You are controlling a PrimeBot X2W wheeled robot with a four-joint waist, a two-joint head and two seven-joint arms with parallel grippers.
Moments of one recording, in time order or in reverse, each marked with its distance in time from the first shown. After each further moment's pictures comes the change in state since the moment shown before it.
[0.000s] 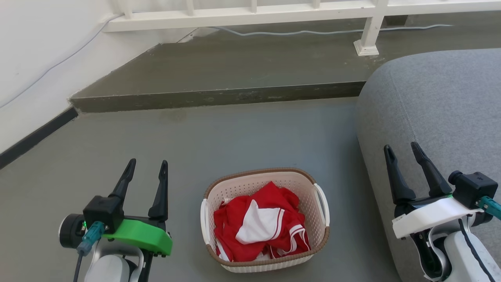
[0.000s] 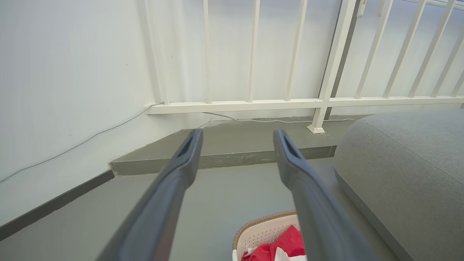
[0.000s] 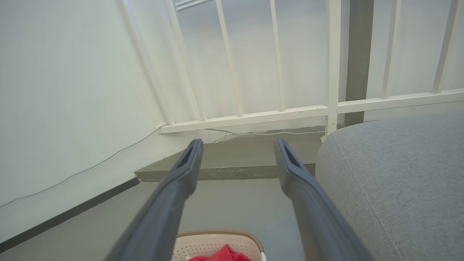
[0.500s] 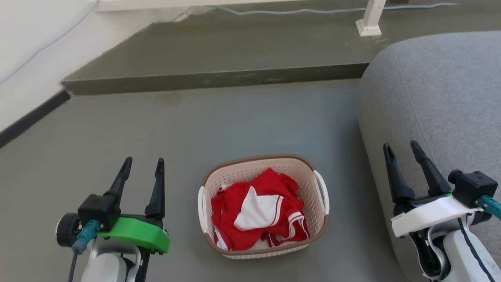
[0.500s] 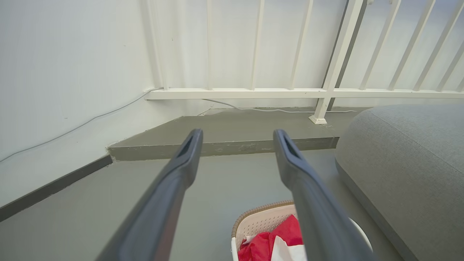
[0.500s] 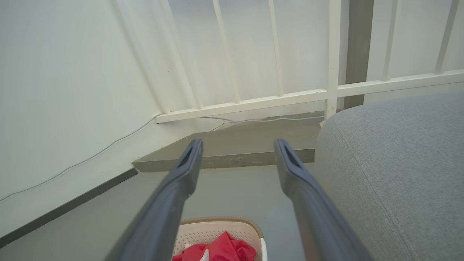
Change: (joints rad) left arm -0.002 -0.002 0.017 0.001 -0.011 -0.004 0.000; right arm -0.002 0.008 -0.002 -0.003 0.000 0.000 0.000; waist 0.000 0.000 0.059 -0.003
